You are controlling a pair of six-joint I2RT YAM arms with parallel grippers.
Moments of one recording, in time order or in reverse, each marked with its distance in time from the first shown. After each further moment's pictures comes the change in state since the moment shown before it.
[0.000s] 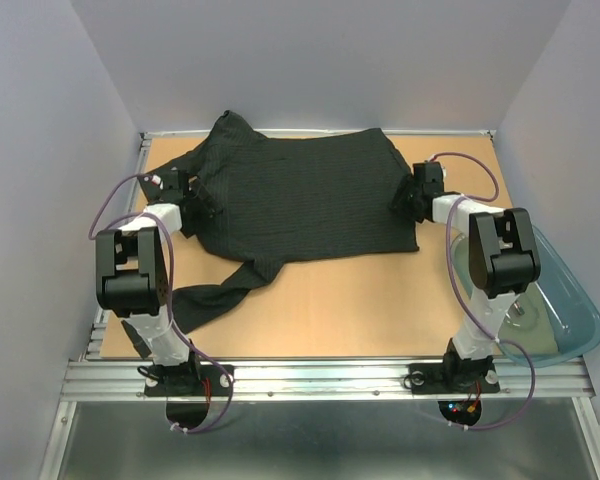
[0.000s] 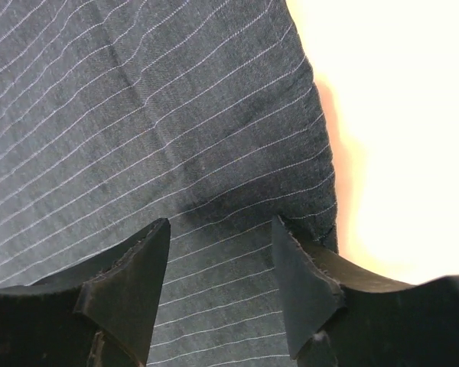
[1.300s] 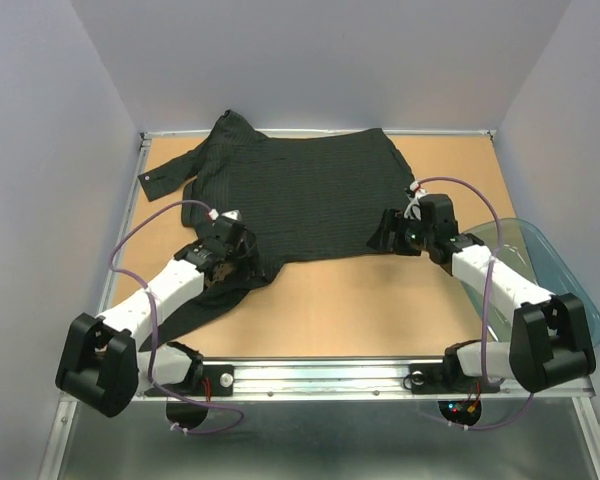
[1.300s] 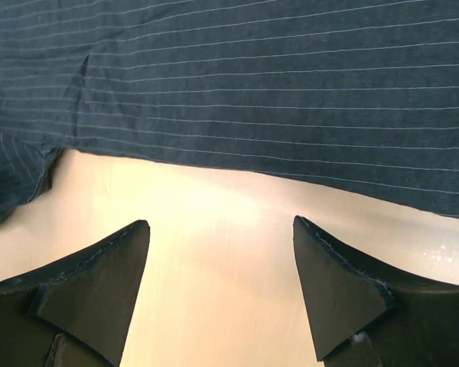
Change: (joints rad) left arm -0.499 -0.574 -0.334 -0.329 -0.155 0.032; right arm 0.135 -0.605 -0.408 -0.103 -0.393 -0.158
